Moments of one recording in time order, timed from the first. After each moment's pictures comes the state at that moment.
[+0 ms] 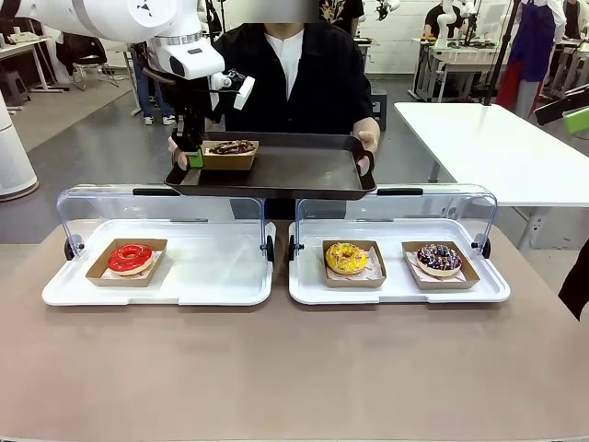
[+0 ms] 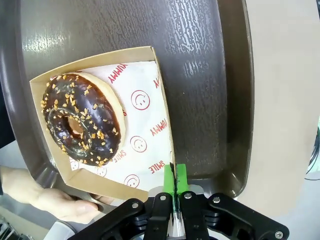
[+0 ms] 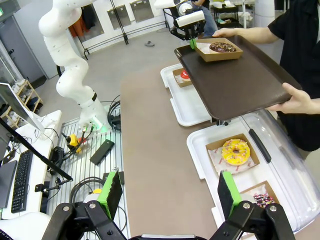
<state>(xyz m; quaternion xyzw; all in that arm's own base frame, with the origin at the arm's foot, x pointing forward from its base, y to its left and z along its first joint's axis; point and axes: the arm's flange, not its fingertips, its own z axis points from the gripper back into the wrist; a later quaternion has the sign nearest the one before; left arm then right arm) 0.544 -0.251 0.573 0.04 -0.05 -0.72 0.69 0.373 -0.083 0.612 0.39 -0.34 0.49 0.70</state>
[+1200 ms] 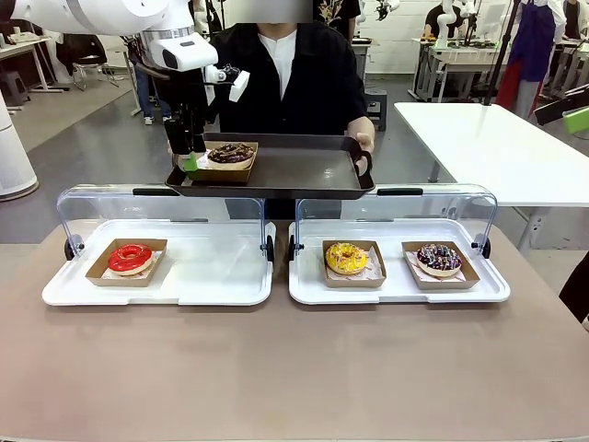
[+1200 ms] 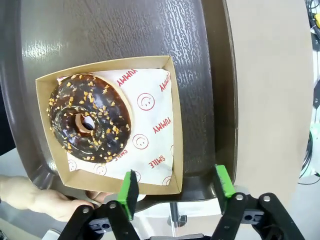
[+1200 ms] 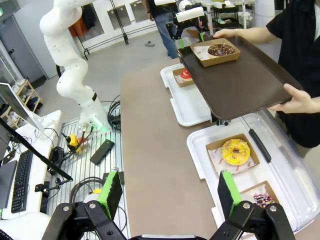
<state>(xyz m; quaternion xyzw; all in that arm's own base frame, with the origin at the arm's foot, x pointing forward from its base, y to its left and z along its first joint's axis) 0.547 -0.242 0.579 0.01 -0.05 -0.72 0.69 0.373 -0.083 0.612 0.39 -0.34 0.49 0.70</state>
